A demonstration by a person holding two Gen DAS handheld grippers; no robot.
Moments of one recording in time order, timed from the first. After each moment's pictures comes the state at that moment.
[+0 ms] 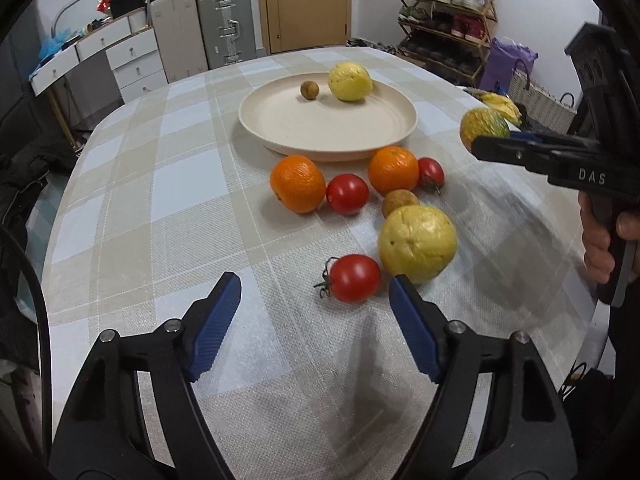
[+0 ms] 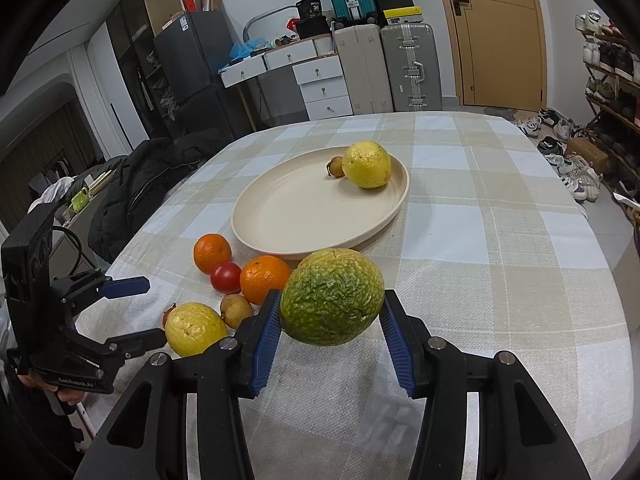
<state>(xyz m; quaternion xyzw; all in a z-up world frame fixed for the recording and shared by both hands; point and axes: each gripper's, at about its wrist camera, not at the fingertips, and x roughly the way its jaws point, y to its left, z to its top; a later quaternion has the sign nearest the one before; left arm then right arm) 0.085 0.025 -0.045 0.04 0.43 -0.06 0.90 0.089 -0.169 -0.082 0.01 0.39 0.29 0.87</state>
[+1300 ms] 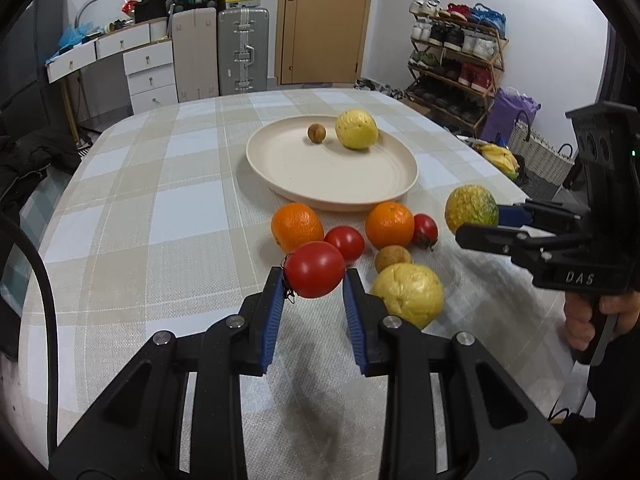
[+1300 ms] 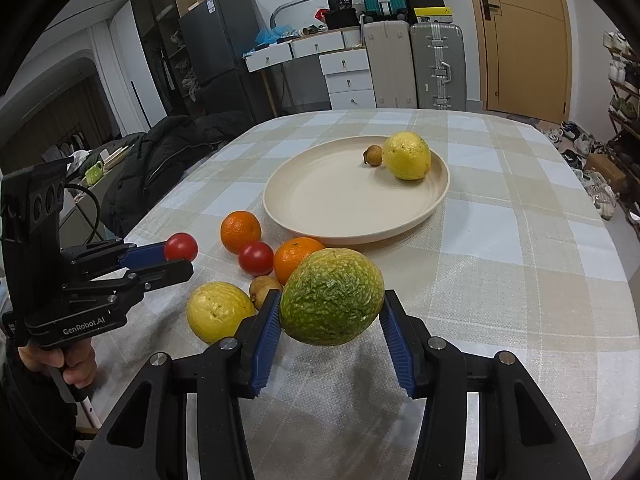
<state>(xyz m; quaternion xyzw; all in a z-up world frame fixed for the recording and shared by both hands) 0.088 0.033 -0.028 -0.03 0.37 -0.05 0.93 0.074 -0.147 -0.083 -0.02 0.39 0.32 0.86</state>
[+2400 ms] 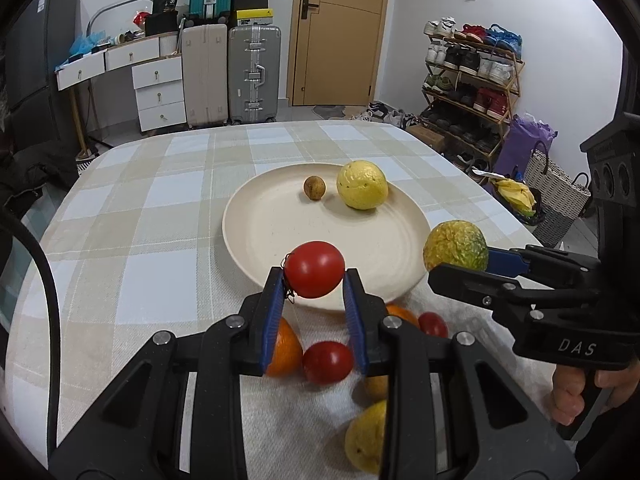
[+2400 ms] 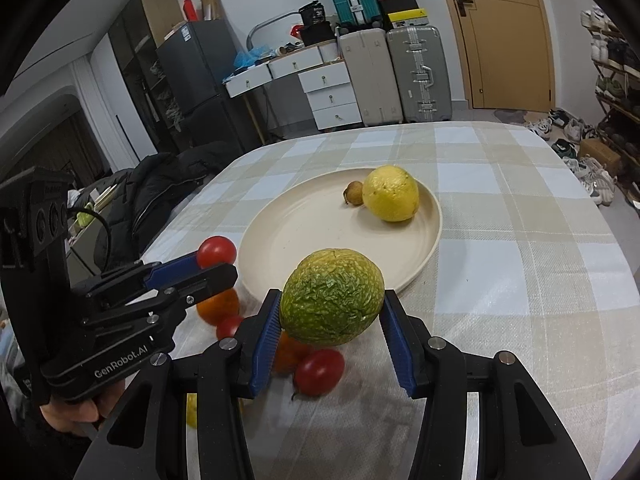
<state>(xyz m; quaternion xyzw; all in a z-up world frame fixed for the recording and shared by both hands) 0.175 0.010 -0.019 -0.04 0.34 -0.03 0.94 0.128 -0.139 -0.077 0.04 0.38 0.30 0.87</state>
